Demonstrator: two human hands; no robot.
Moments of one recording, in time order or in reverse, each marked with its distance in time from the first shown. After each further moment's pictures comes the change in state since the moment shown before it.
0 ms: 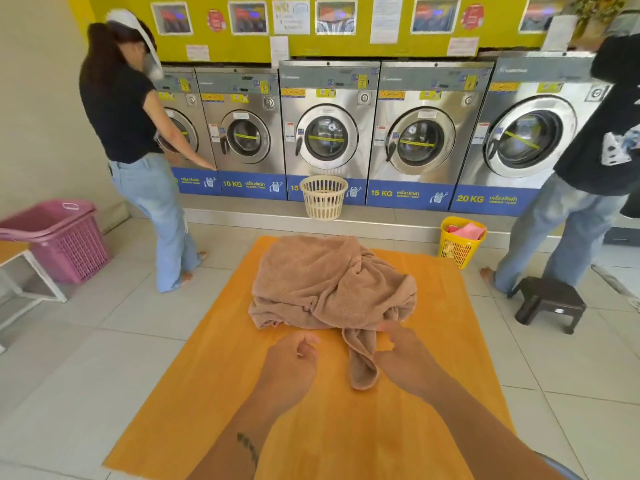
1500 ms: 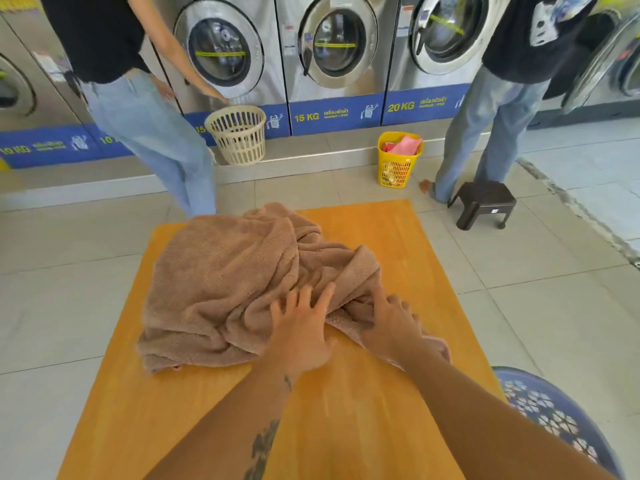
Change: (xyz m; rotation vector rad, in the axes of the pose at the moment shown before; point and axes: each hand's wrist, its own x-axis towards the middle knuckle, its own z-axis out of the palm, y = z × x) left_hand 0.204 0.017 0.114 1.019 -0.401 0.368; right_hand 0.144 0.072 -0.026 -0.519 0.106 0.374
